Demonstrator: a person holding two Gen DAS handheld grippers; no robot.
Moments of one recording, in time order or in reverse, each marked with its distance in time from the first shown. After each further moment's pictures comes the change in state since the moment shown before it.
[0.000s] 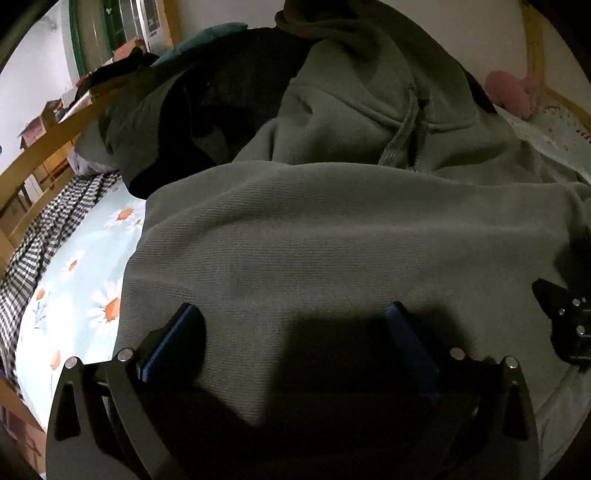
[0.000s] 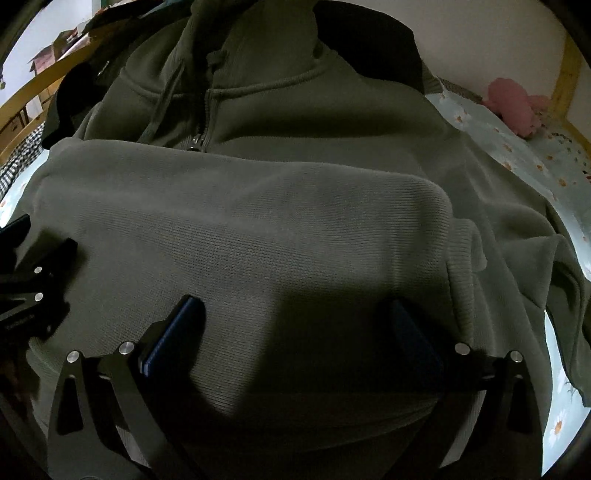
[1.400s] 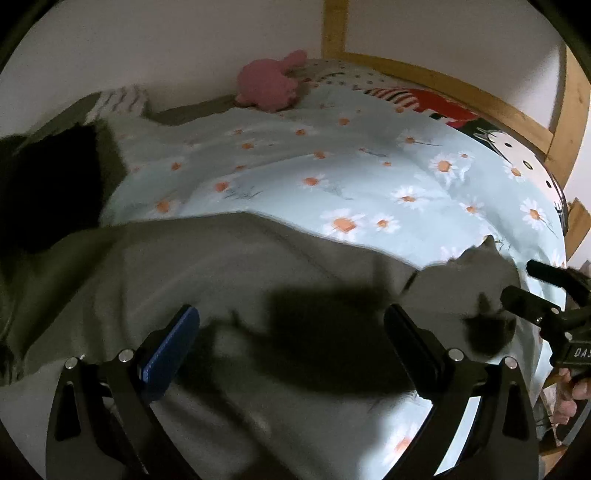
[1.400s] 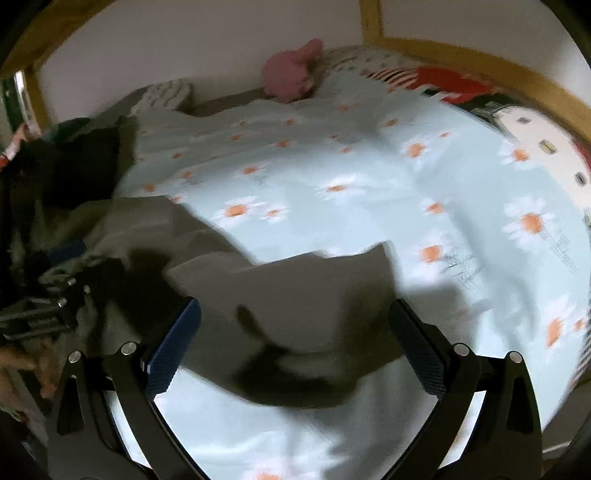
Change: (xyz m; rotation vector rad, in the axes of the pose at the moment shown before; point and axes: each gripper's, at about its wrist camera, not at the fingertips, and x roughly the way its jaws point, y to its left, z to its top) left arm -0.087 -0.422 0.097 0.371 -0.048 -0.573; right arm -0.147 -0.403 -0.126 0.462 -0.146 -0.204
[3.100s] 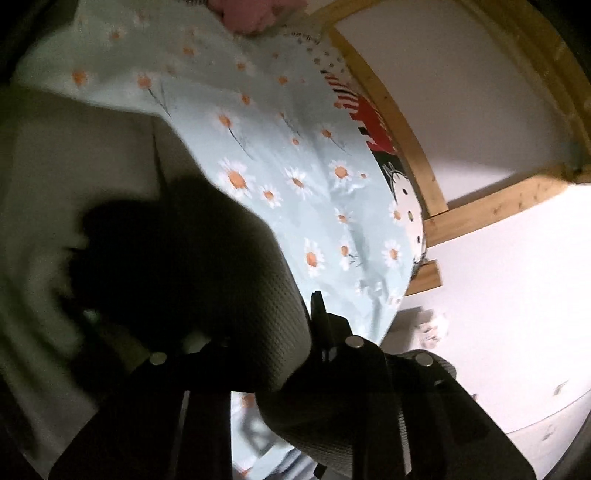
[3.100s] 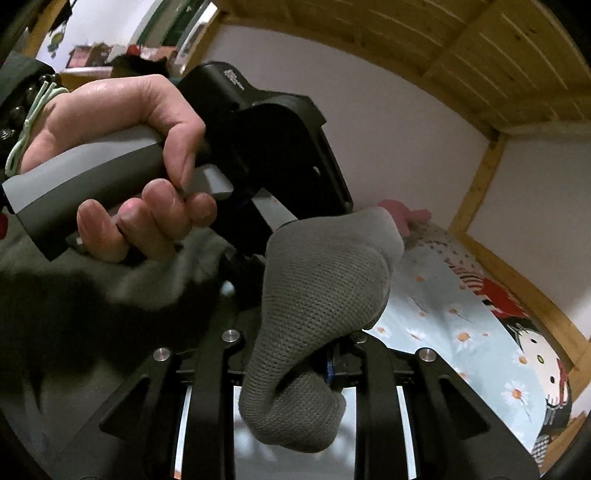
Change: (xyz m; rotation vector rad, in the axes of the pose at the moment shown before) left arm 0.000 0.050 0.008 -0.412 0.257 -0.686; right arm -0.081 0.195 -0.079 -0.647 -0.473 0.046
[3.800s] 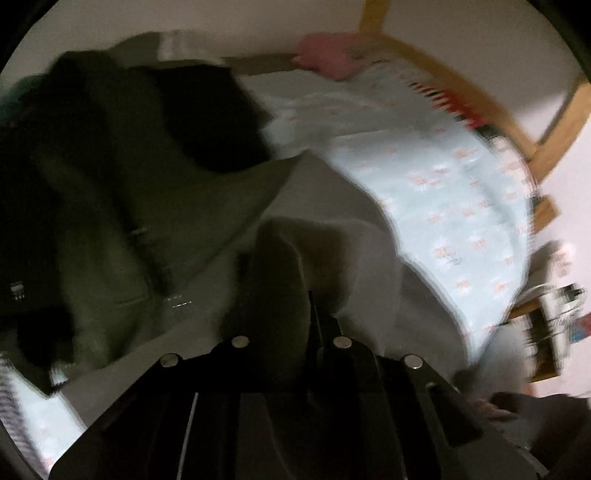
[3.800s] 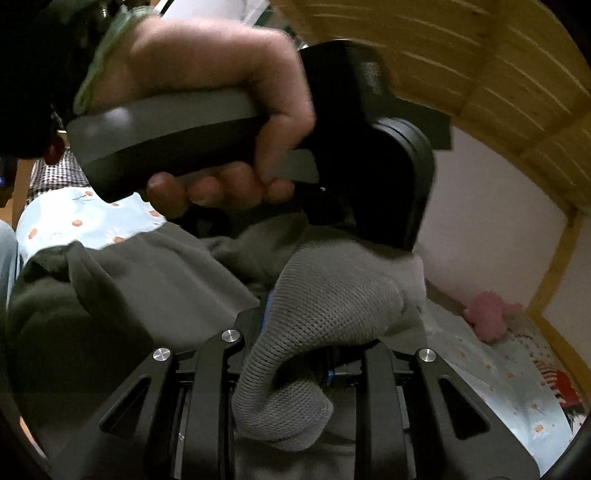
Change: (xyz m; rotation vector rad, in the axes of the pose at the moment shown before) left arm -0.245 0.081 -0.042 0.274 -0.031 0.670; right arm 0.003 0.223 0.136 -0.116 -0.175 0.265
